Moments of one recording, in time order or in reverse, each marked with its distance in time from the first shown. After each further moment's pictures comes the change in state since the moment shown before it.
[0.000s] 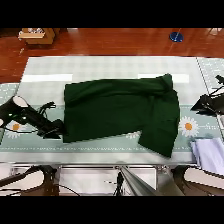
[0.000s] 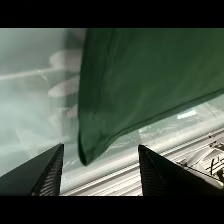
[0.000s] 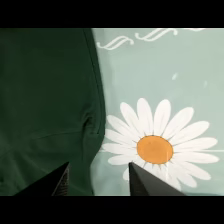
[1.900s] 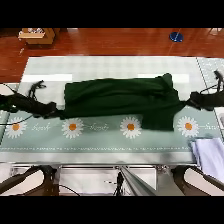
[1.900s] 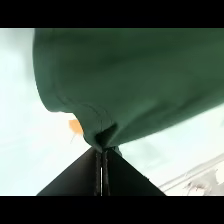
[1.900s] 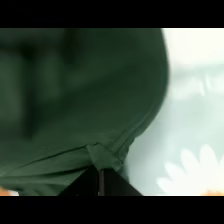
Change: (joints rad) left arm 0.048 0.142 0.172 -0.130 0.067 0.097; right arm 0.105 0.193 -0.203 0.216 -0.320 -0.037
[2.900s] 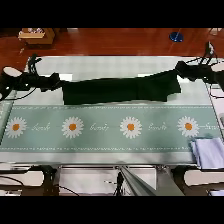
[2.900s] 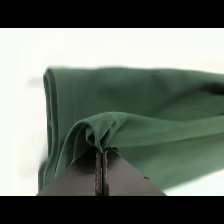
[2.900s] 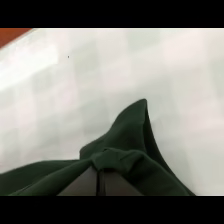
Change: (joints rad) left arm -0.057 -0.348 0.309 -0.166 0.440 -0.007; right arm 0.219 -0.402 0.327 0.189 -0.502 0.042
